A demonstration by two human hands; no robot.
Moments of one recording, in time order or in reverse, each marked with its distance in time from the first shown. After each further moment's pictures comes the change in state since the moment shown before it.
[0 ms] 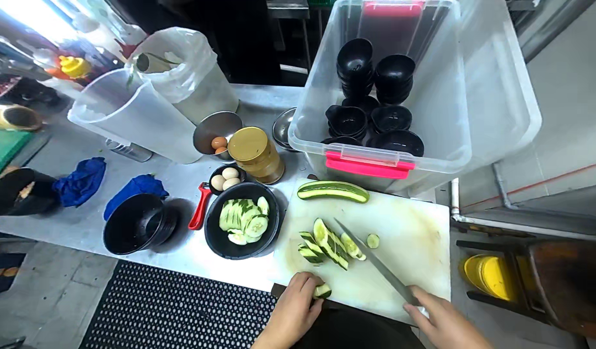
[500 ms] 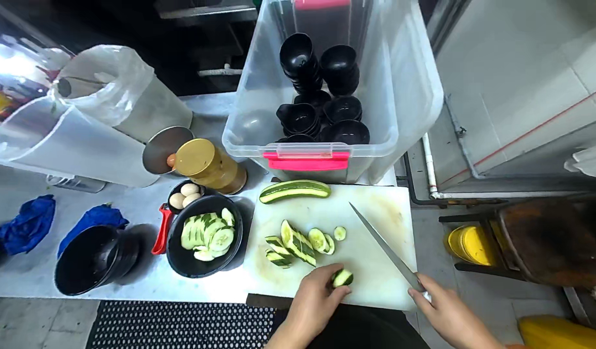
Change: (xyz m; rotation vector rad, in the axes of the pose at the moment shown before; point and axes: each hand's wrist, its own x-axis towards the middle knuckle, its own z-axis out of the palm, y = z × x) left_hand 0.070 0.103 0.015 -0.347 -0.165 -0.155; right_hand -0.042 0.058 -0.007 0.071 0.126 0.321
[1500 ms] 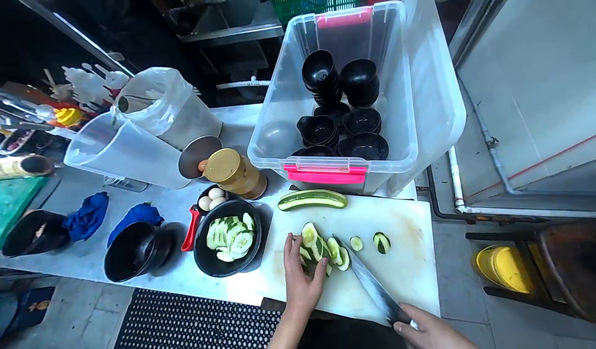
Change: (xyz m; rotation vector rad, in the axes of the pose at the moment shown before) left_hand 0.028 -0.059 -0.012 0.026 0.734 0.036; right_hand 0.024 -0.031 0.019 0.381 -0.611 0.028
